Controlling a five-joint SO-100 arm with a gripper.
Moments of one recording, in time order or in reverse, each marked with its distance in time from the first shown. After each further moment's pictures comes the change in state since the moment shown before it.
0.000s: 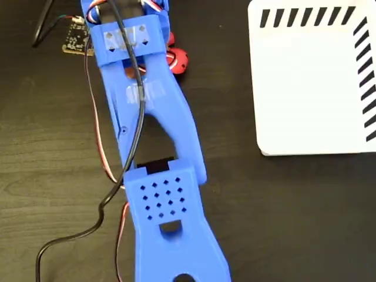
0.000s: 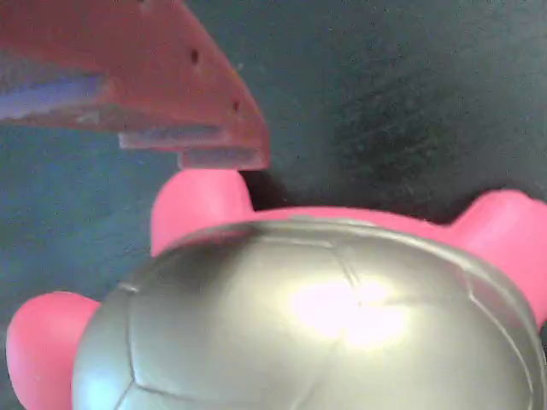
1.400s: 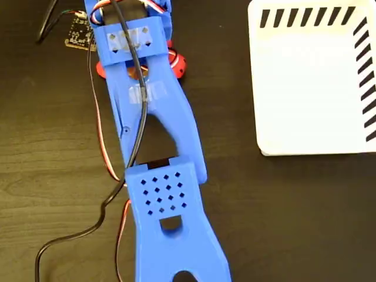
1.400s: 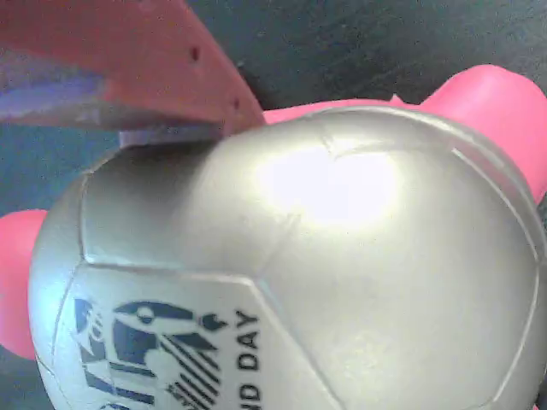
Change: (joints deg) arm 0.2 -4.0 -5.2 -0.7 0.1
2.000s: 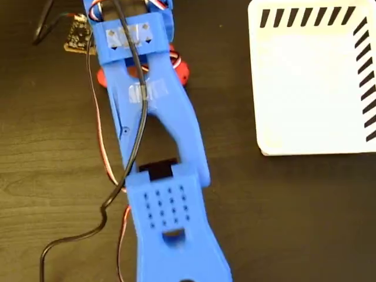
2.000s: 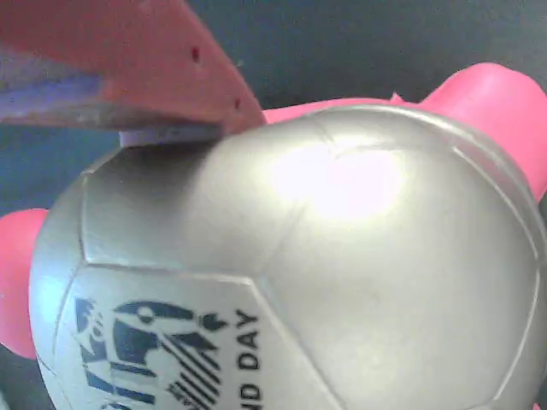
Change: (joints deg) arm 0.4 14.8 12.8 0.8 -1.6
